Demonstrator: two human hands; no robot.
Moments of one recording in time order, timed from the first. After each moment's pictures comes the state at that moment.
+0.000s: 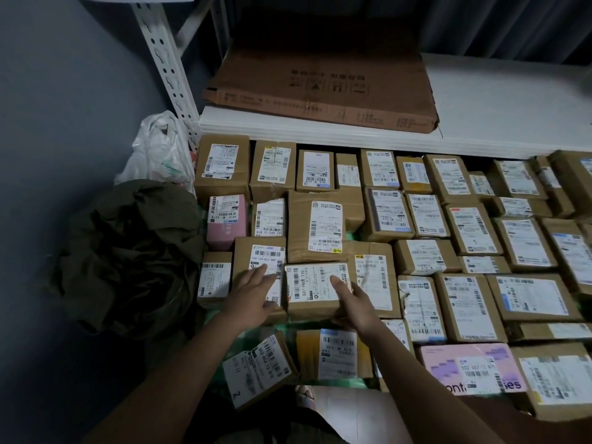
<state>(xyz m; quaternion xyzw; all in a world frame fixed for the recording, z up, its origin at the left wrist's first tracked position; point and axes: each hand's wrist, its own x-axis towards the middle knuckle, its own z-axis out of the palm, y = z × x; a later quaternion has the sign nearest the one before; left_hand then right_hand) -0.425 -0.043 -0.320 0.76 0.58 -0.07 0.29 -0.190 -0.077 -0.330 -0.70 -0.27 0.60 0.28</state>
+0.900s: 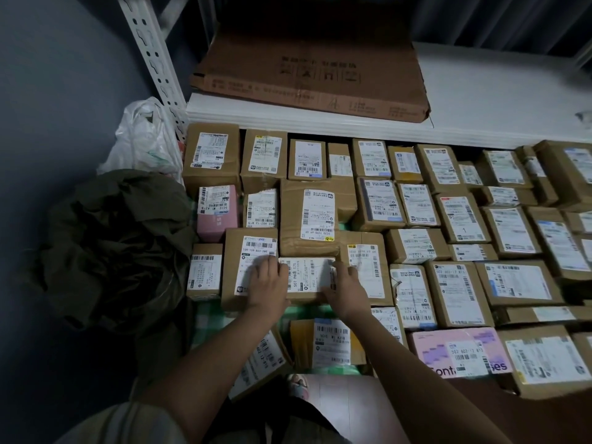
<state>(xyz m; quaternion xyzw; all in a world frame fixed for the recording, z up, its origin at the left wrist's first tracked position) -0.367 -0.049 -0.324 0.80 0.58 -0.14 0.10 -0.200 -0.069 -0.332 -0.77 -0.55 0.32 0.07</state>
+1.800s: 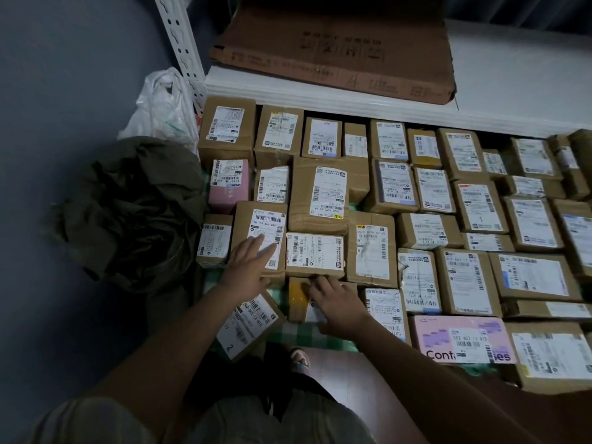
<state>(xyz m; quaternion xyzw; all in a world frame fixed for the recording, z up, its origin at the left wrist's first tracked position) -0.427 -0.068 -0.335 0.77 0.59 -0.06 0.25 -0.198 -0.118 -0.349 -0.46 -0.86 0.16 -0.16</state>
